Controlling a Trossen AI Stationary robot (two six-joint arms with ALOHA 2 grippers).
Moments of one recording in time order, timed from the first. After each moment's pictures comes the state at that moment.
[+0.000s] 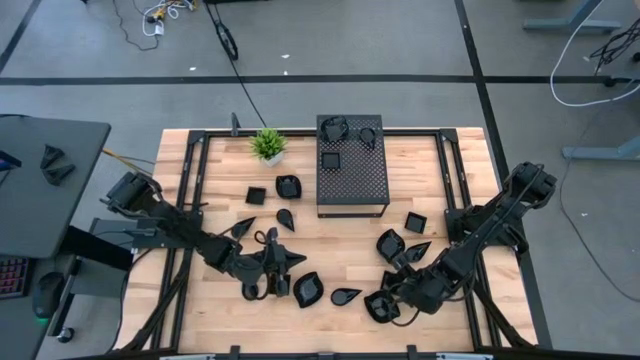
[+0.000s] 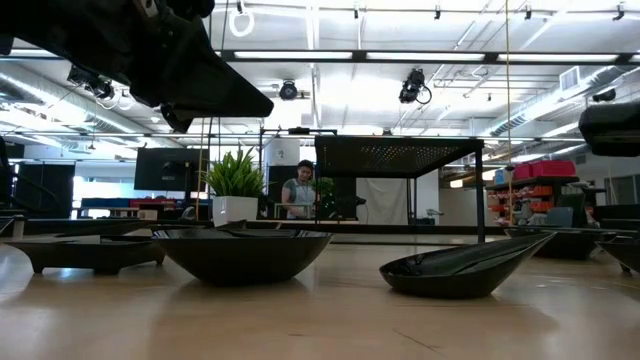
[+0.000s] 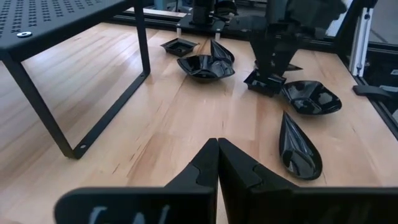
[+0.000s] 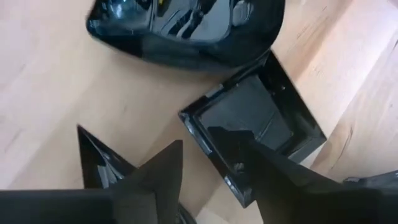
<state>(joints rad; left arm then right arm) -0.55 1.62 0.63 0.59 -0.71 -0.38 0.82 1.52 0.68 -0.38 0.21 0.10</state>
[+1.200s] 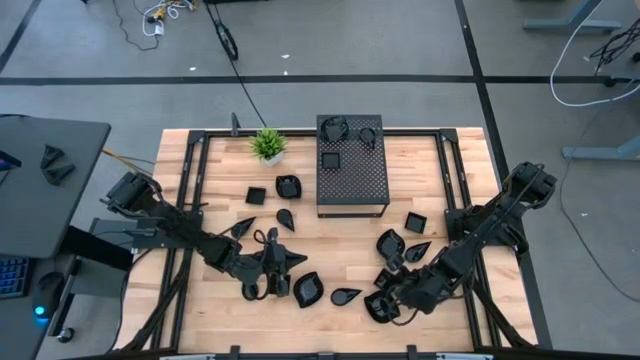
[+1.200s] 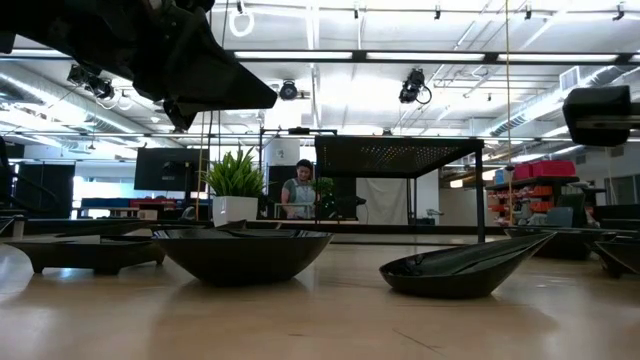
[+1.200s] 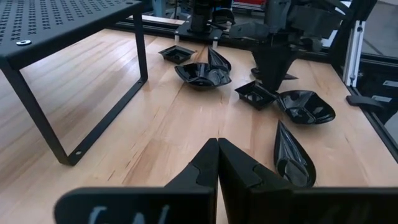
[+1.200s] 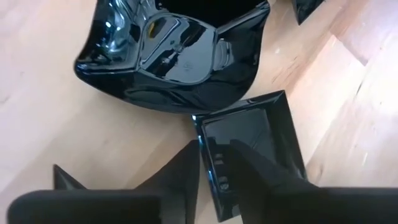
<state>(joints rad) -0.55 1.62 0.63 0.62 -0.71 -0.38 0.80 1.52 0.67 -0.27 0.25 -0.01</state>
